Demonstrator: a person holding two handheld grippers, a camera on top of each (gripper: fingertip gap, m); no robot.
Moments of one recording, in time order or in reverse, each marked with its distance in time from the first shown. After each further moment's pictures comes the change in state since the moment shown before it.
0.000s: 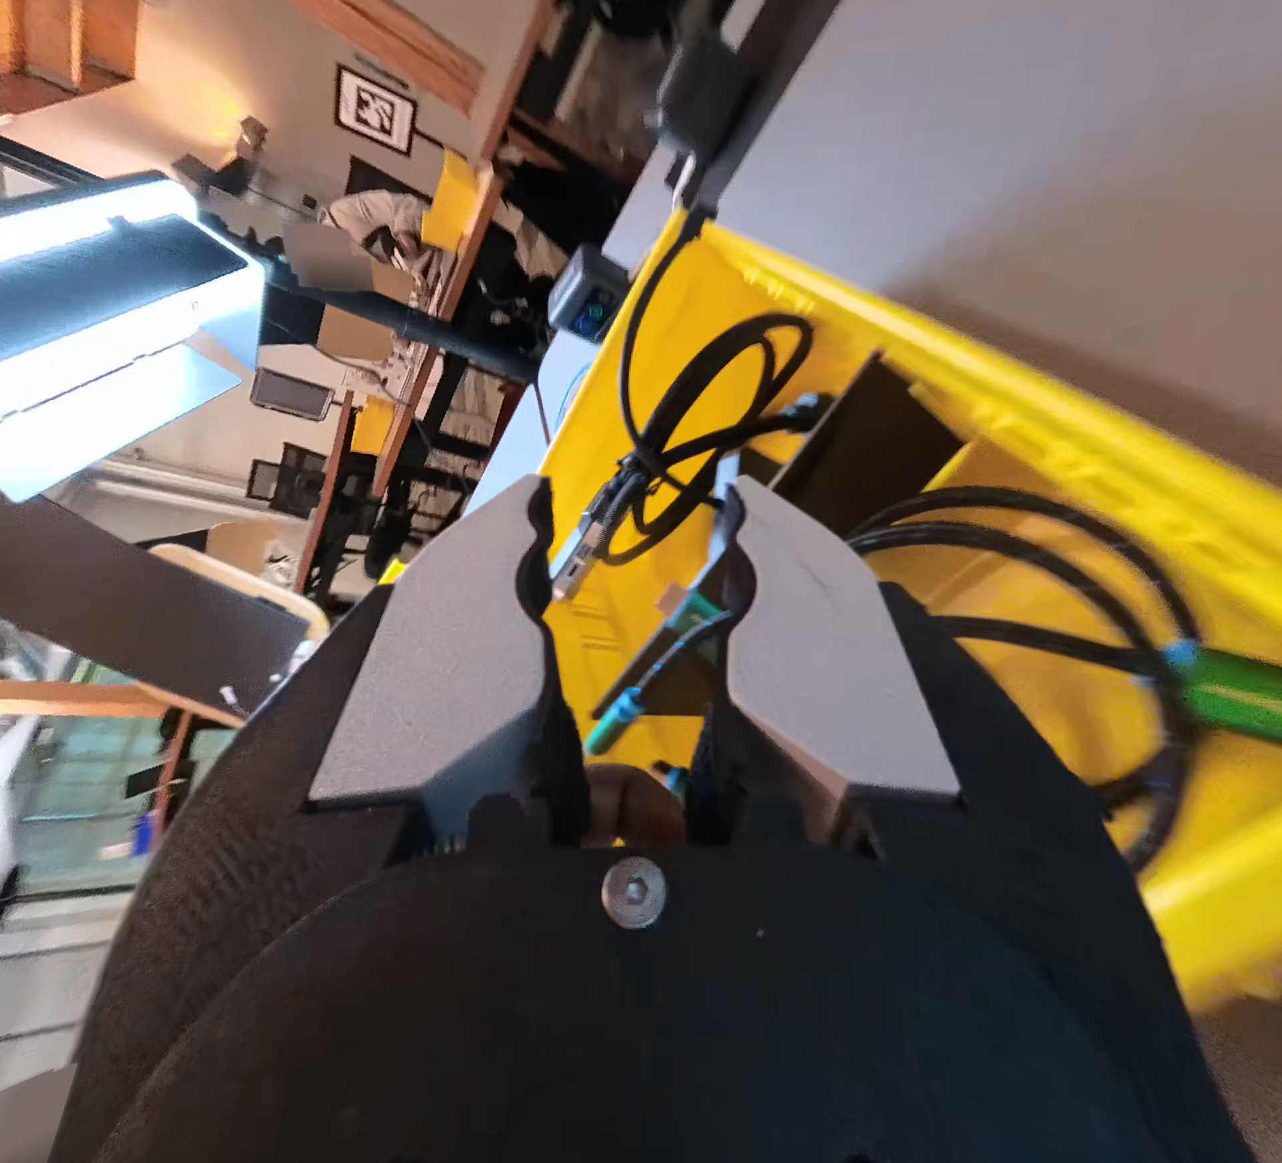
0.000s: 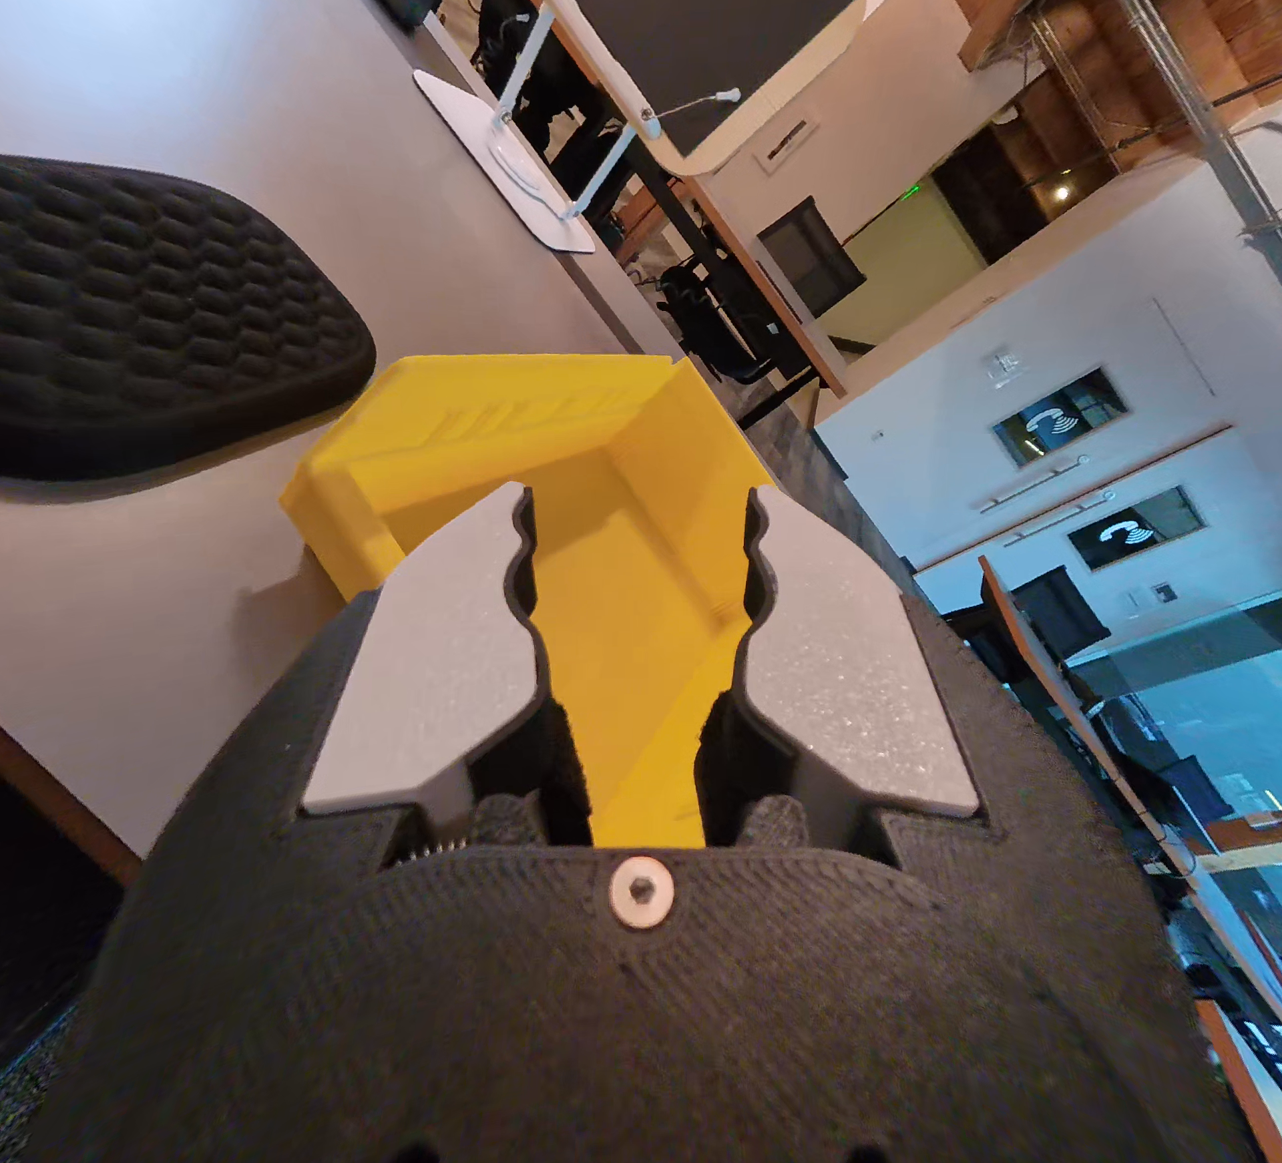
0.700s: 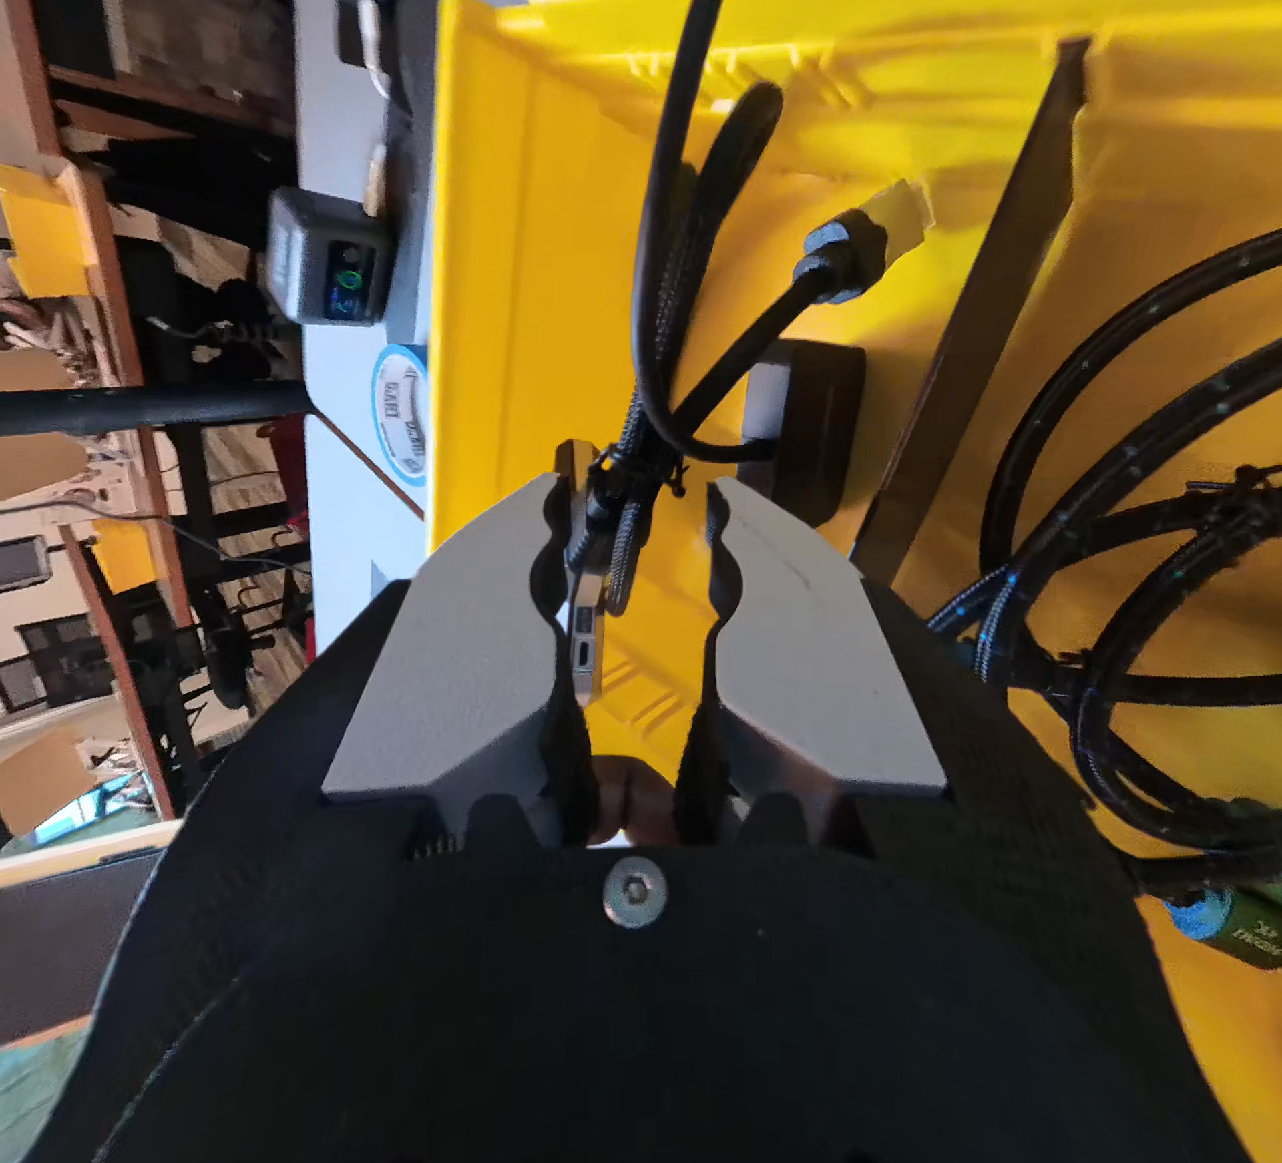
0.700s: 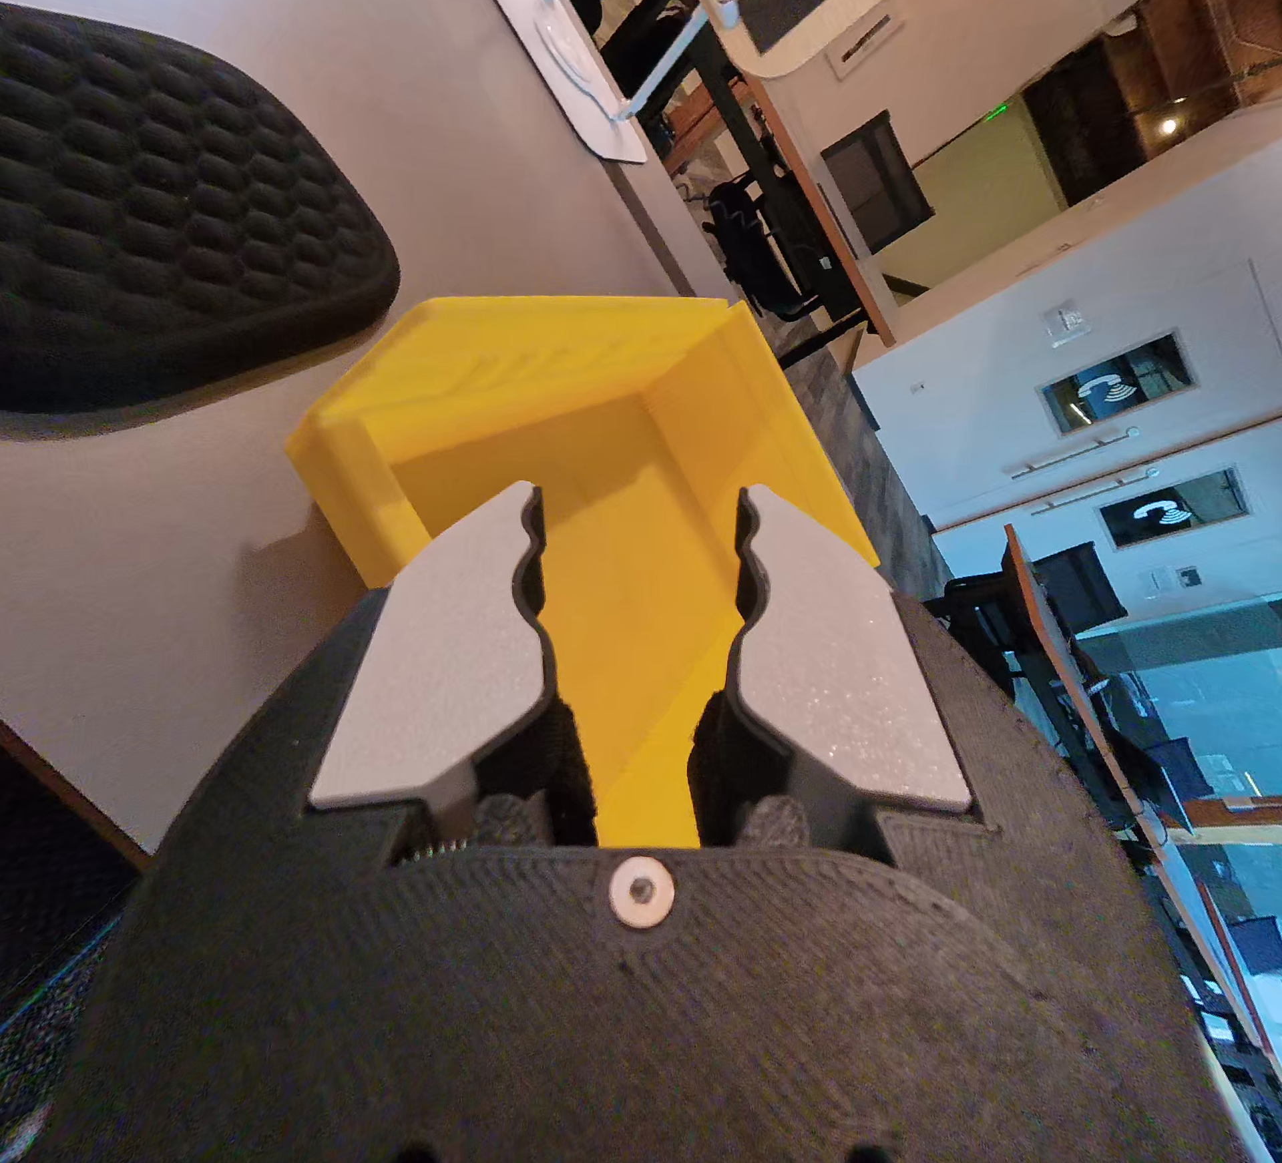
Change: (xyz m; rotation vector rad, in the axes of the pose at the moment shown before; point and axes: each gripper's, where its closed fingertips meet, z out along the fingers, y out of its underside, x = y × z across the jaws) left arm 0.004 0.049 0.087 -0.125 0.496 0.274; right arm -0.016 0.016 0.021 -0.128 -0.077 -0.059
